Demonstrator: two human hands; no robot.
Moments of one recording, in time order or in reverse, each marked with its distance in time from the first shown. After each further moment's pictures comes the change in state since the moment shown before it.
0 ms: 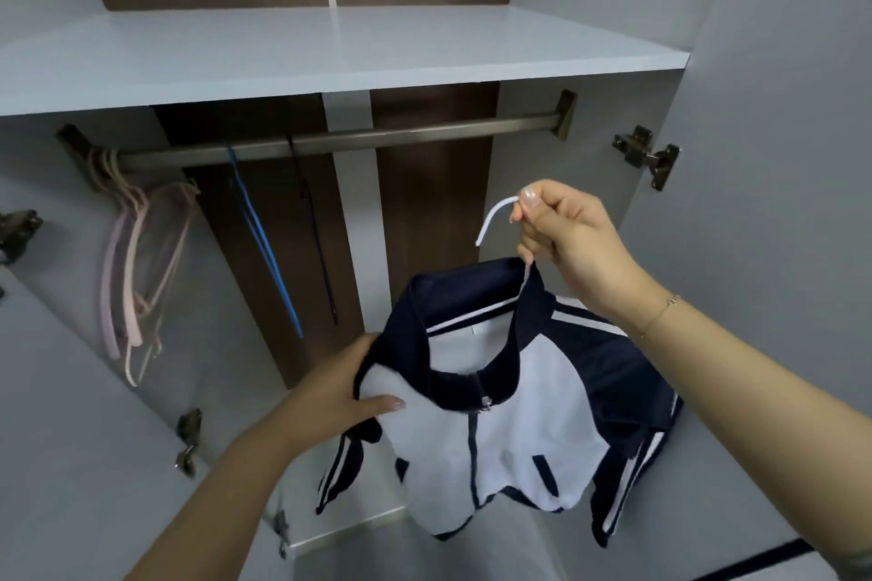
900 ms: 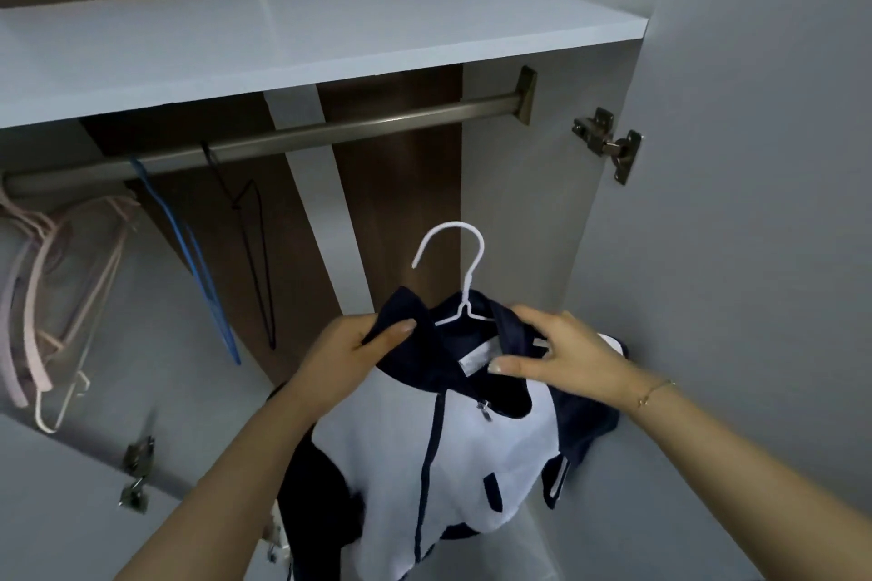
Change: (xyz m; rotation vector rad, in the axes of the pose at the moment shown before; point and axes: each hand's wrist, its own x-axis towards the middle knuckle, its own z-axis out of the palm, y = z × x) left_hand 0.098 0.061 0.042 -0.265 0.137 0.018; right_hand -0.042 0.096 -0.104 -0.662 -0.293 0.265
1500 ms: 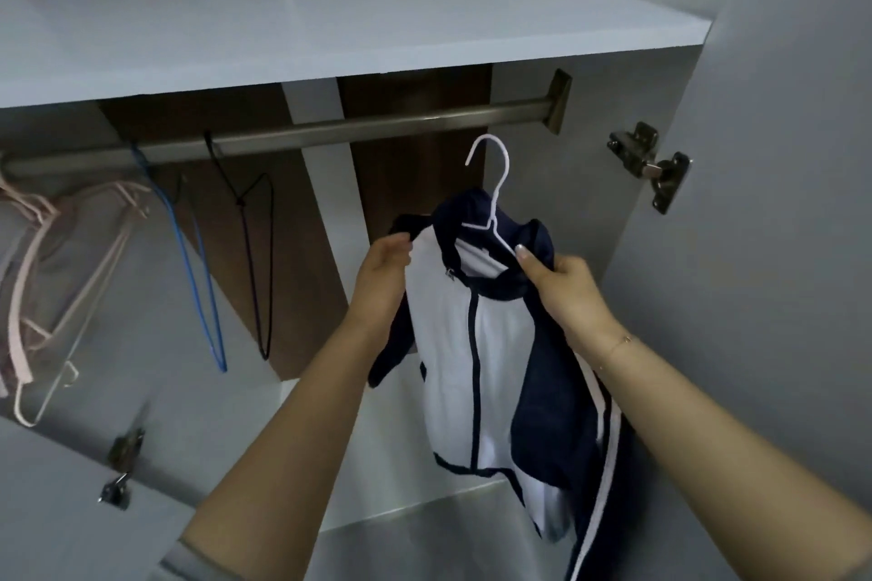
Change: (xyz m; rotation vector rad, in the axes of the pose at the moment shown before) left_hand 0.101 0.035 0.027 -0.375 0.392 -0.258; right_hand 0.098 0.007 -0.022 0.559 0.449 0.335
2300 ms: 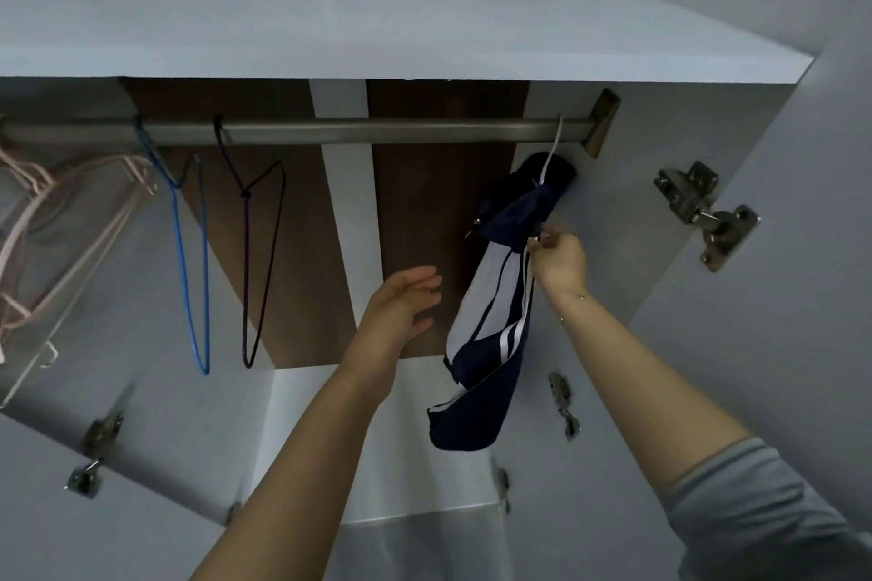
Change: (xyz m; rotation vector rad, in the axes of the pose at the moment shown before) left_hand -0.001 -0.011 0.006 -0.182 -0.042 -0.098; right_hand 0.129 0.009 0.031 -0.299 0.106 -0.087
